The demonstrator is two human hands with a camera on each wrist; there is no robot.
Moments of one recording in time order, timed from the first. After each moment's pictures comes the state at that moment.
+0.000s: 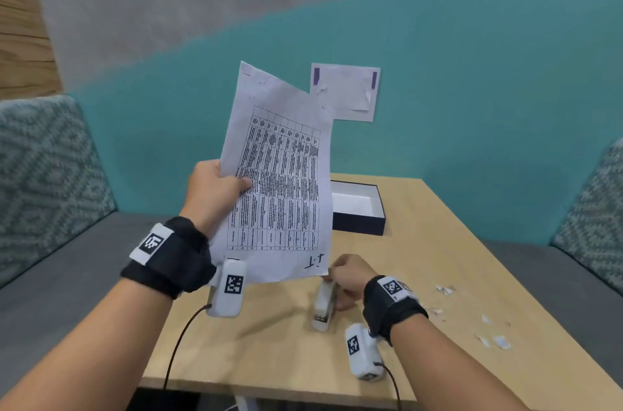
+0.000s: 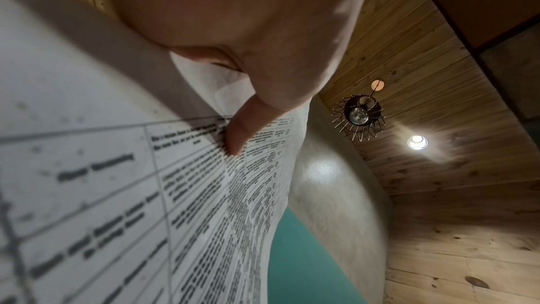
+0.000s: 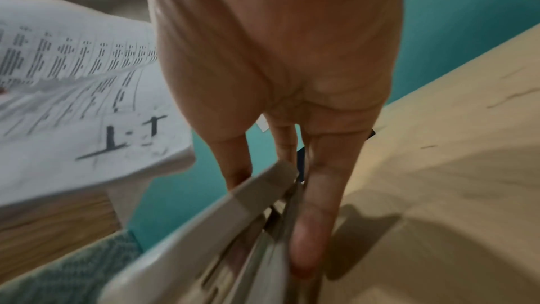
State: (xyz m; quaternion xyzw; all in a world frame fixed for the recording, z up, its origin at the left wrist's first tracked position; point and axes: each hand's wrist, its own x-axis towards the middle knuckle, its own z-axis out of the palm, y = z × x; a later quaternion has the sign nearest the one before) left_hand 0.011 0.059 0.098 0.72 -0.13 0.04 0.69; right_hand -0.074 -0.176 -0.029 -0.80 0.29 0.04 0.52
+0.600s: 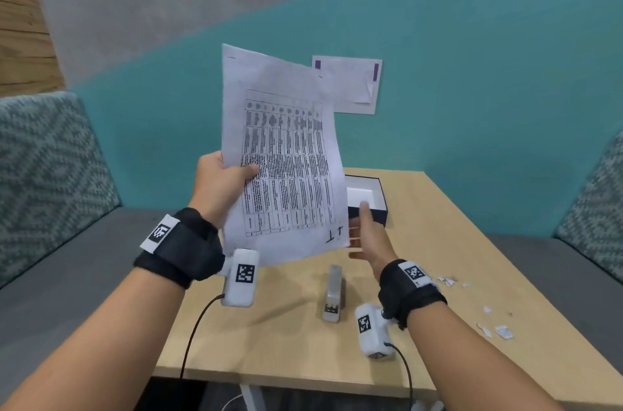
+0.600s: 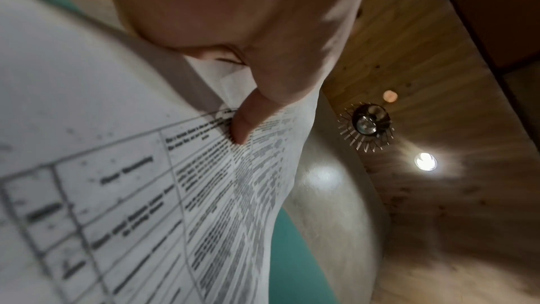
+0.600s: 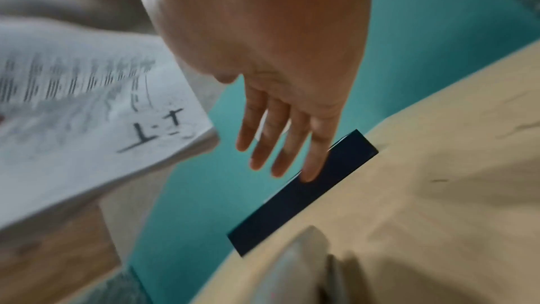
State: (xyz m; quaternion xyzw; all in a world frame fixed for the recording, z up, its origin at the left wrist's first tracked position) left_hand 0.000 0.045 0.104 0.66 -0.13 0.03 0.74; right_hand -0.079 -0.191 -0.001 -0.72 0.24 -0.17 0.63
